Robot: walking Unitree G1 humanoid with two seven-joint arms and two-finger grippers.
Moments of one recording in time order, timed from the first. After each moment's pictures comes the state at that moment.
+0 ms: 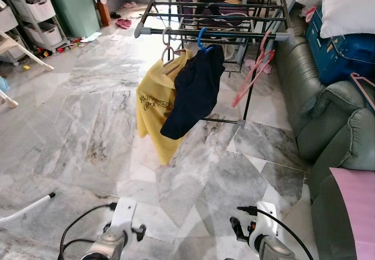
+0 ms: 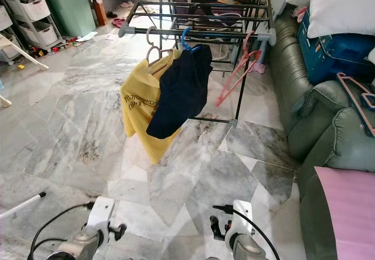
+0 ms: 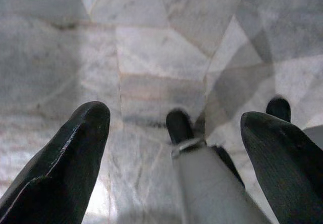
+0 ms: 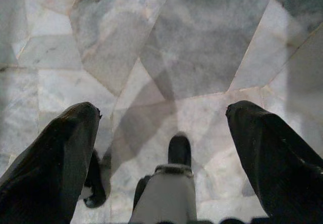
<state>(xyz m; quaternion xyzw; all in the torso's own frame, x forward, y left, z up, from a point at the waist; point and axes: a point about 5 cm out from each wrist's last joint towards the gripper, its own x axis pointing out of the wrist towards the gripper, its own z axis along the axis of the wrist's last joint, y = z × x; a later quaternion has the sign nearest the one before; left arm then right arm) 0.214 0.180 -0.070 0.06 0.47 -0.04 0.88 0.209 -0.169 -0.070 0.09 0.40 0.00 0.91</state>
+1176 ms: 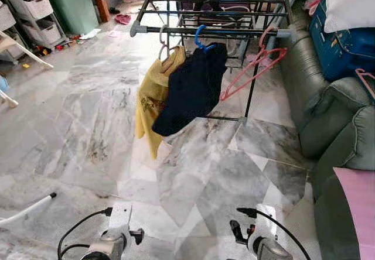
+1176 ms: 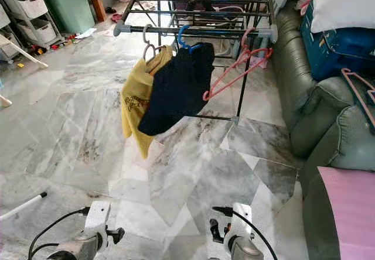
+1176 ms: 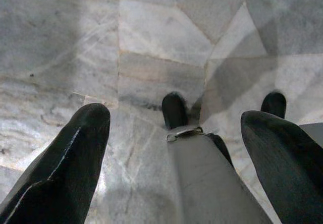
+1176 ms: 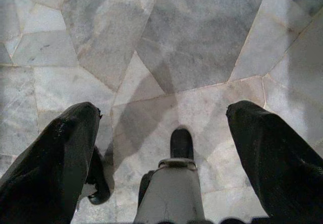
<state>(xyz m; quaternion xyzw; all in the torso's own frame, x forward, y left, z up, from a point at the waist) 0.210 0.181 -0.073 0.02 0.50 0.00 0.86 0.208 -0.166 -0.072 0.09 0.41 -0.02 0.91</state>
